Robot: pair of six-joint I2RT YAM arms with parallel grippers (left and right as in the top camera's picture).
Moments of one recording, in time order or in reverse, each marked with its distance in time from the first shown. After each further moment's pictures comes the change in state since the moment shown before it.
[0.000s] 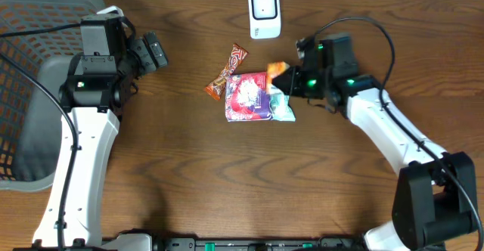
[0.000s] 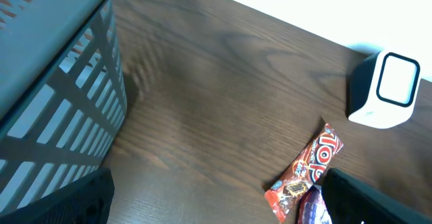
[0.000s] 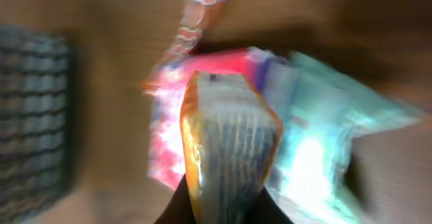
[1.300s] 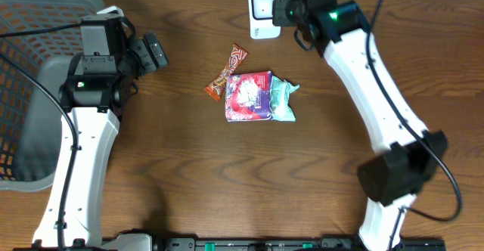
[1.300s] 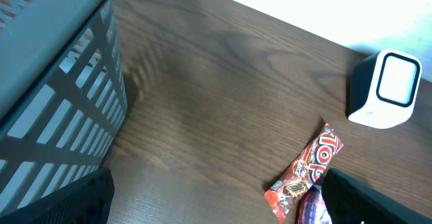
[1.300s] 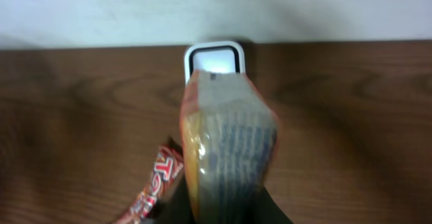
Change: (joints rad) left arm 0.000 0.000 0.000 0.000 0.000 0.000; right arm 0.093 0.320 0.895 -0.383 0.558 -0.170
